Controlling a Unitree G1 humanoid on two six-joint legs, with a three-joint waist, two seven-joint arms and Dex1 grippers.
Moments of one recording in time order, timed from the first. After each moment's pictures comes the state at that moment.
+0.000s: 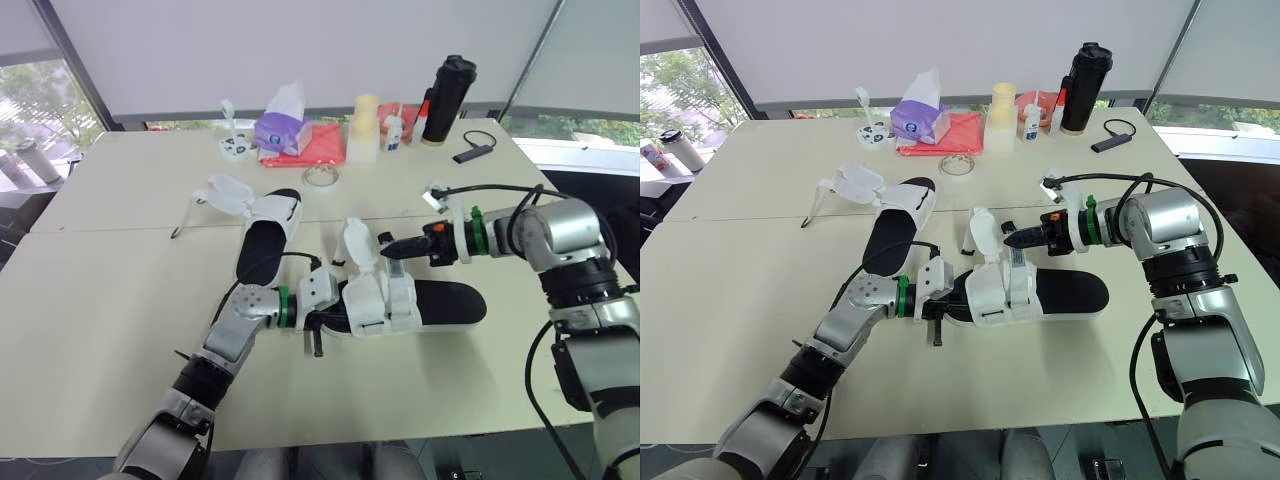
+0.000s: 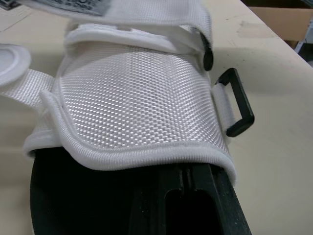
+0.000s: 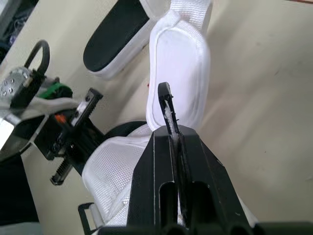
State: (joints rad) left arm -0.50 0.27 -0.36 0.24 -0.14 0.06 -1.09; right arm -0.95 -0.72 0.16 0.32 0.53 1.22 1.06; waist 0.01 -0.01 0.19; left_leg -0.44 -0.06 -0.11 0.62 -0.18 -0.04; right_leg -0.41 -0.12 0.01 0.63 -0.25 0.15
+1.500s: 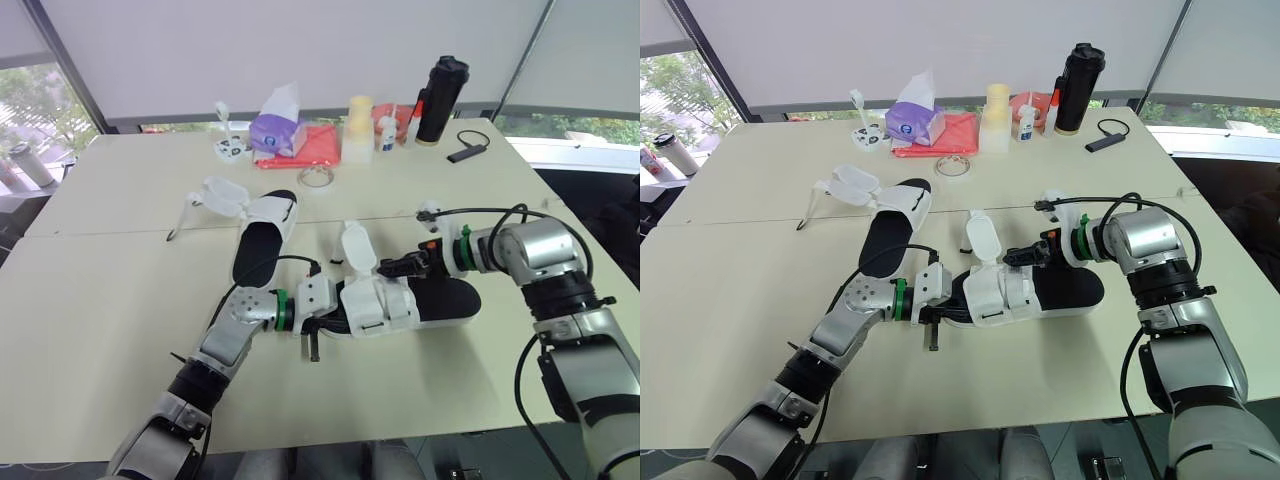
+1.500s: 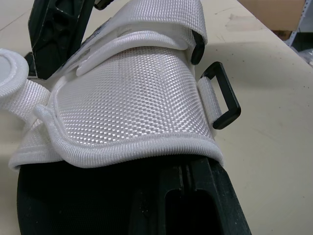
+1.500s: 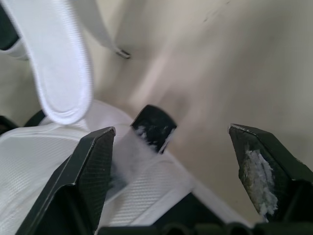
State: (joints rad) left arm -0.49 0.28 -0.37 0.22 -0.13 0.03 -1.10; right arm -0.89 -0.66 0.20 0.36 0.38 1.16 0.90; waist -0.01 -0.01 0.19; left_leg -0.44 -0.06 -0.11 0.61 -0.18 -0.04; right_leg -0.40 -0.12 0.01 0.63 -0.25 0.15
